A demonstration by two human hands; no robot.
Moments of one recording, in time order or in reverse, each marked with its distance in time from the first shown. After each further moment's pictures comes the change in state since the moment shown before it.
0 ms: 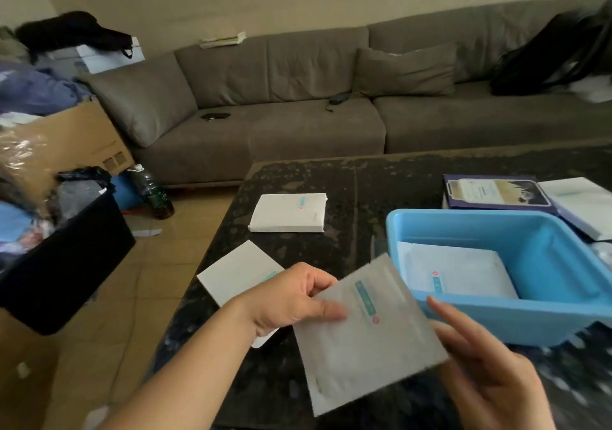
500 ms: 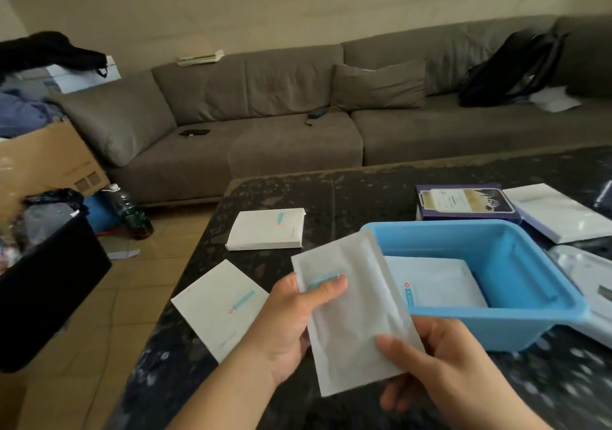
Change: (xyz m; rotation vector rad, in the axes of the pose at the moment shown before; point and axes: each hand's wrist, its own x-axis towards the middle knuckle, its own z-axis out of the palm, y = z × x) left_hand 0.009 0.032 0.064 -0.574 0.454 0.071; right_hand 0.043 -0.029 -0.008 0.199 -0.288 0.745
